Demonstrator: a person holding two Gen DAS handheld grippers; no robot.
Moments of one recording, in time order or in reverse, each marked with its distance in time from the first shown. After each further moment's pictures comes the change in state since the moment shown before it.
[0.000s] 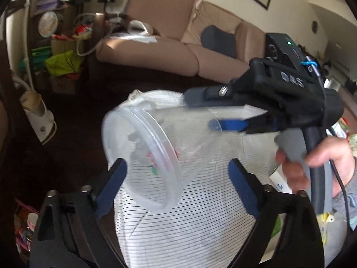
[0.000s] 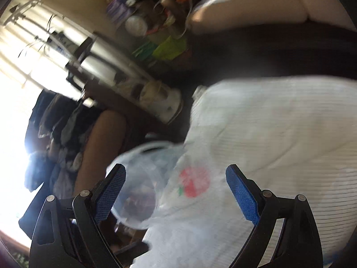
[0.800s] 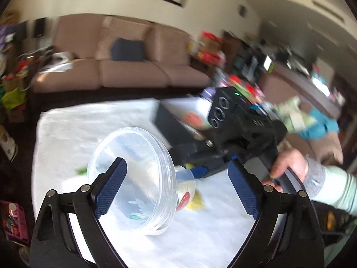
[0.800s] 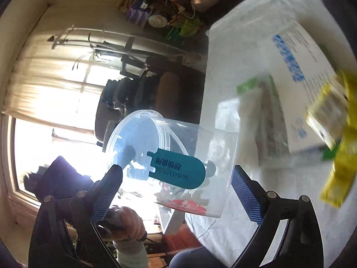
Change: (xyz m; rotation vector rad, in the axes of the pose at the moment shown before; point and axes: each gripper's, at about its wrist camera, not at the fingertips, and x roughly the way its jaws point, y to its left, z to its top) left arm -0.278 -0.363 -0.121 0.241 0.002 -0.338; right arm -0.332 0.009 -0.292 0.284 0.028 0.344
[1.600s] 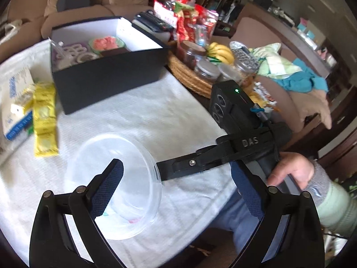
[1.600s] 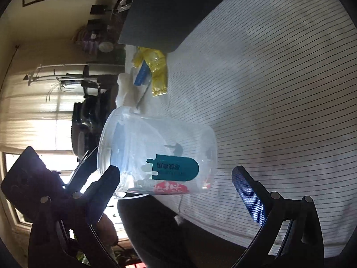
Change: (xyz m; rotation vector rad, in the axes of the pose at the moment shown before) left arm 0.162 -0.252 -0.106 -0.012 0.332 -0.140; right arm -0.215 -0.201 -0.198 0.229 -0.093 -0.179
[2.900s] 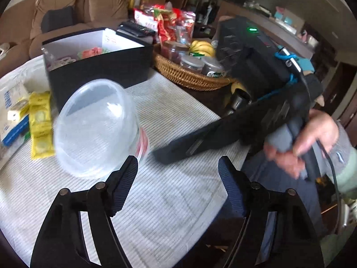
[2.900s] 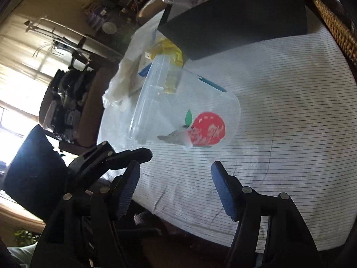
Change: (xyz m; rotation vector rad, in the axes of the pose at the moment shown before) left arm -0.016 0.020 -0.054 0.159 -0.086 0.008; right arm -0.029 0.072 -0.041 -0.323 -0.101 -0.233
